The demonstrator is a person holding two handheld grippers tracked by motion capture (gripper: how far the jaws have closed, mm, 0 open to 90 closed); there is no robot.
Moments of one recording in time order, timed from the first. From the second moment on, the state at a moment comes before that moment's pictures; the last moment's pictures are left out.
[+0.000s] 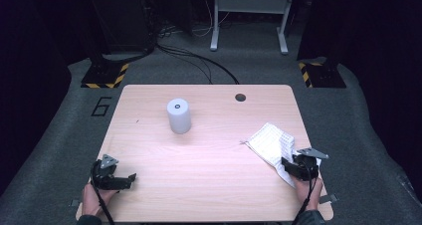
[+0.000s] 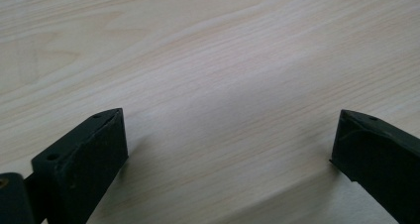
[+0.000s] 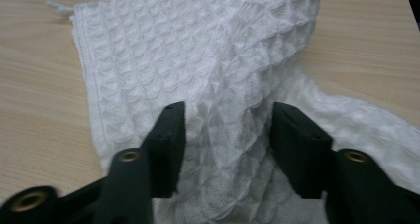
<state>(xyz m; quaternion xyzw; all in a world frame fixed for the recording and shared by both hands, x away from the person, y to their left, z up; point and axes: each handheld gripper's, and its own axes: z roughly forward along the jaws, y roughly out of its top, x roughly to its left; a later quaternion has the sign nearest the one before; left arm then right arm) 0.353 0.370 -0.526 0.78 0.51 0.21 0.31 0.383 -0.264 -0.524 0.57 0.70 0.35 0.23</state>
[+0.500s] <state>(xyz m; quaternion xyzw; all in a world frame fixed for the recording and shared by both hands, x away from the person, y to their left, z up) 0.388 0.333 -0.484 0.80 0.46 0.20 0.34 0.365 -0.271 -0.505 0.54 0.70 0.40 0.24</state>
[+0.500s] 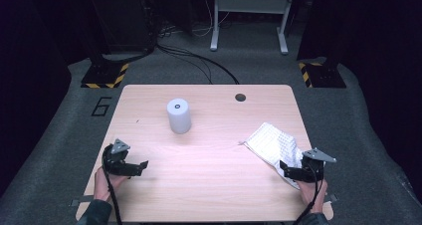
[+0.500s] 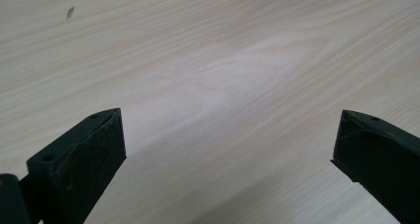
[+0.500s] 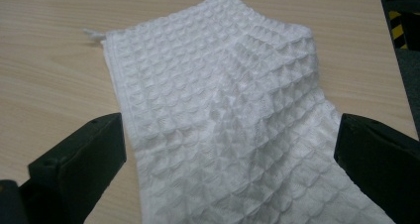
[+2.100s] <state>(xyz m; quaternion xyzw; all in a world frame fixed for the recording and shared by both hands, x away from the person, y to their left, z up) 0.526 0.252 -0.426 0.81 0.40 0.17 0.40 0.331 -0.298 -0.526 0.55 0.71 0.36 0.24</state>
